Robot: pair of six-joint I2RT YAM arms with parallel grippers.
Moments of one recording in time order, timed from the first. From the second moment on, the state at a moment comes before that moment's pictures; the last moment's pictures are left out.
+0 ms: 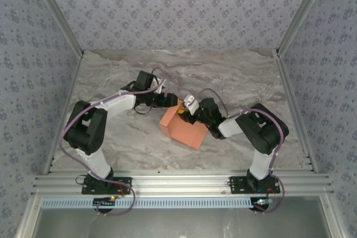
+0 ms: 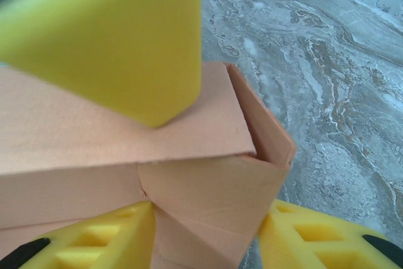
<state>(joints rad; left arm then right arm) -0.46 1.75 1.10 -0.26 0.59 -0.39 0.63 1.80 0.60 0.83 -0.21 -0.21</state>
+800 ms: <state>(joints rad) -0.44 1.79 1.14 -0.27 0.62 -0.38 0.68 1.87 0.71 0.75 -0.11 -0.16</state>
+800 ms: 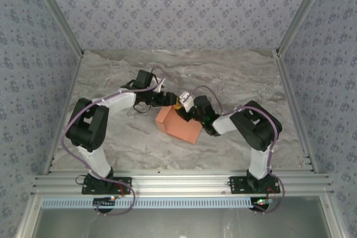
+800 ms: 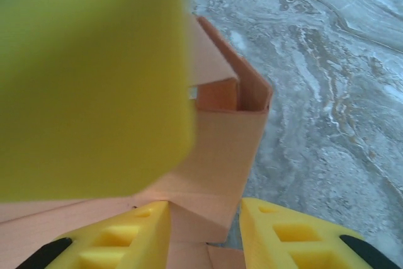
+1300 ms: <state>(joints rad) -0.38 1.79 1.22 -0.31 0.71 -0.31 0.59 1.75 0.68 0.64 -0.34 -0.22</state>
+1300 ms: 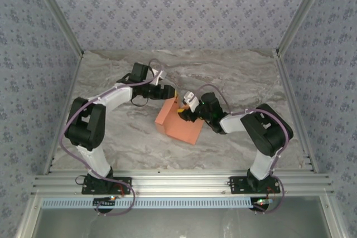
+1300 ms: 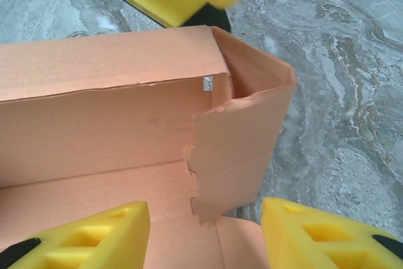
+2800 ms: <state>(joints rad) -0.38 1.83 1.22 -0.37 0.69 -0.22 0.64 1.87 0.99 0.26 -0.43 -0.35</state>
